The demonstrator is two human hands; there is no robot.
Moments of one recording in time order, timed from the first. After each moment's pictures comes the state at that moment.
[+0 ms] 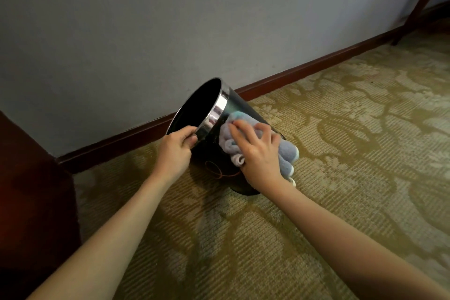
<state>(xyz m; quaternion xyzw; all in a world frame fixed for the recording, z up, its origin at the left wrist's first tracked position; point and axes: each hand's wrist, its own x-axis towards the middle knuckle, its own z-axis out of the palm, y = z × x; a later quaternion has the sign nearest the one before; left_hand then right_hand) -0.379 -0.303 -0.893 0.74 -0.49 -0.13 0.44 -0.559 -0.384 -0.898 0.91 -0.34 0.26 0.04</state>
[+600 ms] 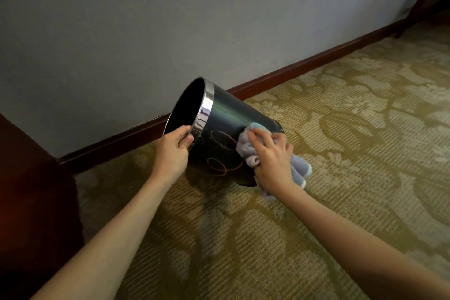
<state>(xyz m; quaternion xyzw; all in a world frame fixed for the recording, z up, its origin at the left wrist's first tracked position) -0.382 -0.295 -0.890 0.74 -0.46 -0.16 0.46 -0.582 -0.396 -0.925 0.89 -0.40 0.23 -0.03</state>
